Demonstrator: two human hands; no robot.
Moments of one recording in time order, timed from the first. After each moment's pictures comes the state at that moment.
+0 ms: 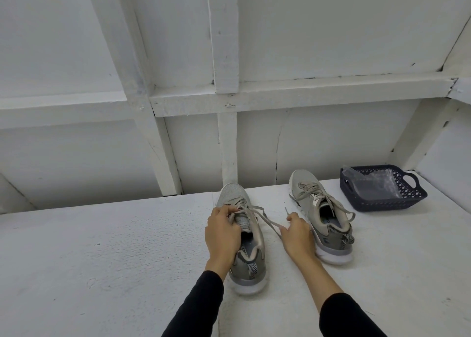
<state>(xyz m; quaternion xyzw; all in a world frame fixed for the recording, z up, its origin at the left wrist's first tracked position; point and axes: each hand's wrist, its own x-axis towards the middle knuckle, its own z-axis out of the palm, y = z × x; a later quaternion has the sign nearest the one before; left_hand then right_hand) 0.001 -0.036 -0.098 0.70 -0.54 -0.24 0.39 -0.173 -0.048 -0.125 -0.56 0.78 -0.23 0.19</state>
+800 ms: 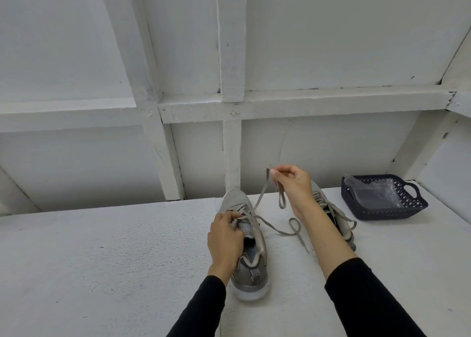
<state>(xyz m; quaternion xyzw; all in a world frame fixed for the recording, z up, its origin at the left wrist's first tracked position) 0.002 -0.033 -0.097 0.70 -0.54 -0.25 0.40 -0.151 -0.096 -0.002 -0.43 0.52 -0.58 0.46</state>
